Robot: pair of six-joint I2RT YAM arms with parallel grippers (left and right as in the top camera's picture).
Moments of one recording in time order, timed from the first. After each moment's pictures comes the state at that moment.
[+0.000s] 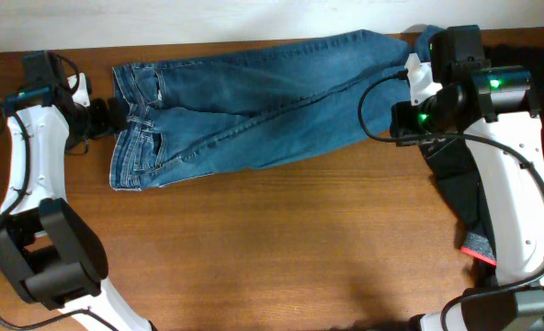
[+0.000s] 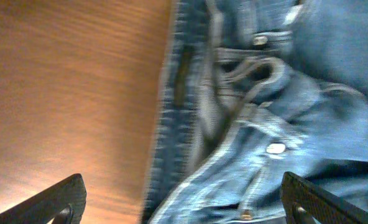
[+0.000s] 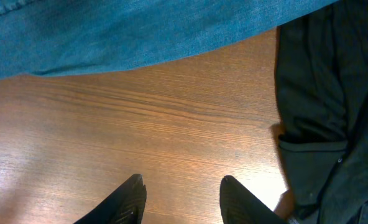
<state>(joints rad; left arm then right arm) 0.27 1.99 1.74 -0.95 0.07 -0.04 0.05 1.64 1.79 -1.37 -0.08 -0.03</state>
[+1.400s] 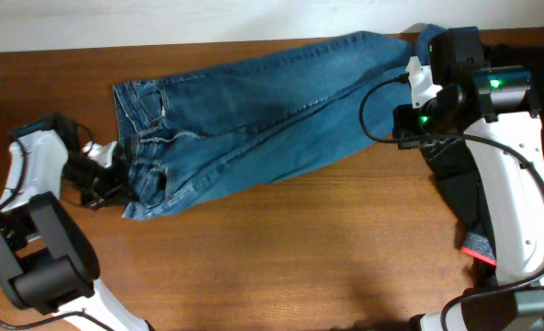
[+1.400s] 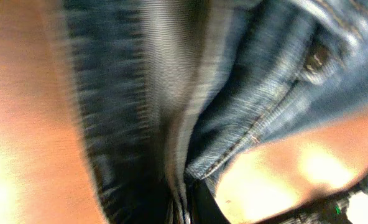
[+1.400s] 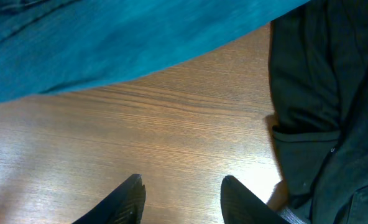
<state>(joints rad) 0.36 1.99 1.48 -1.29 0.35 0.13 0.05 1.64 1.79 -1.40 -0.05 -0.03</state>
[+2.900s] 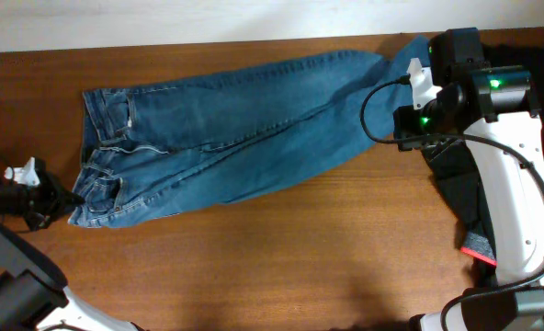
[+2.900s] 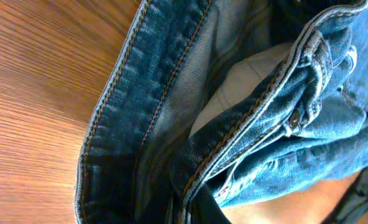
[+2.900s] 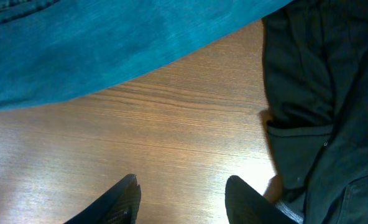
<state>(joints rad) 0.71 1.99 1.48 -1.15 0.49 0.11 0.05 1.64 1.79 -1.41 -0.03 -0.03</state>
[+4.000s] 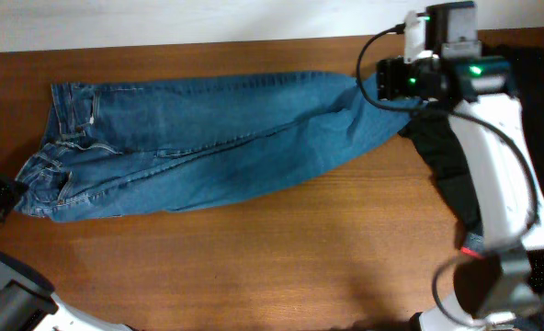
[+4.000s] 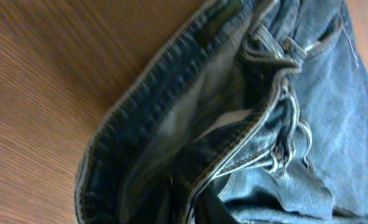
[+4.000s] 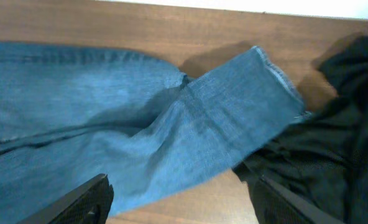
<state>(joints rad) 0.86 1.99 1.55 -0.85 0.48 -0.04 0.05 1.77 1.80 -0.94 -0.02 -0.02</state>
